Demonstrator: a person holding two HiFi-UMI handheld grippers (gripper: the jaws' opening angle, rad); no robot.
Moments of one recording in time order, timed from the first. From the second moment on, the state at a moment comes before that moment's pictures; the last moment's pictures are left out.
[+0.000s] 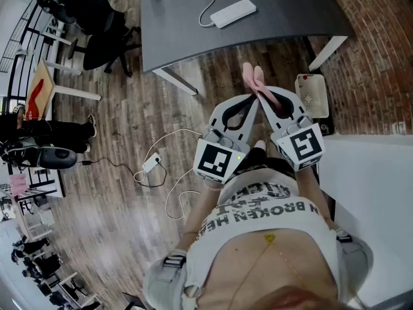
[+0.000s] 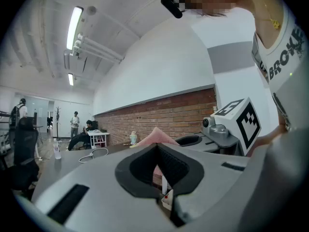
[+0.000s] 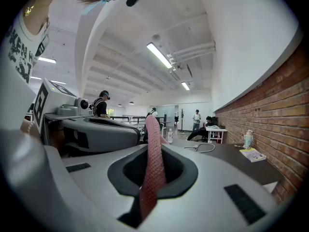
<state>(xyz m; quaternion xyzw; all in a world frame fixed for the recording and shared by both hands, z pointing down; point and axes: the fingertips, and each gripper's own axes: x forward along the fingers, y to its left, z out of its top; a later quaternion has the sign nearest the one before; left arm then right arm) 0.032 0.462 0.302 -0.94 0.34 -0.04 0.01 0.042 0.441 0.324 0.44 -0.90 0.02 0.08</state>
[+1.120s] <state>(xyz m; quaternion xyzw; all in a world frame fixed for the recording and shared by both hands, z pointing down) -0.002 0.256 0.324 -0.95 0.31 -0.01 -0.06 0.014 0.241 0.323 0.46 -0.88 0.01 0.06</state>
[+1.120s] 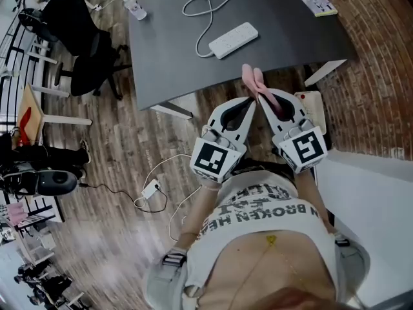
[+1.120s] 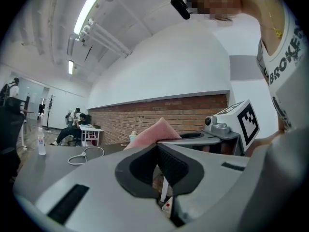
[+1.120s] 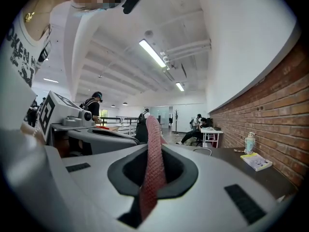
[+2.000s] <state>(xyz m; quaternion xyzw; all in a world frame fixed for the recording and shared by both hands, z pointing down) -0.071 0.139 0.347 -0.95 0.31 -0.03 -0.07 -0.049 0.120 0.352 0.47 -0.88 0.03 0.09</state>
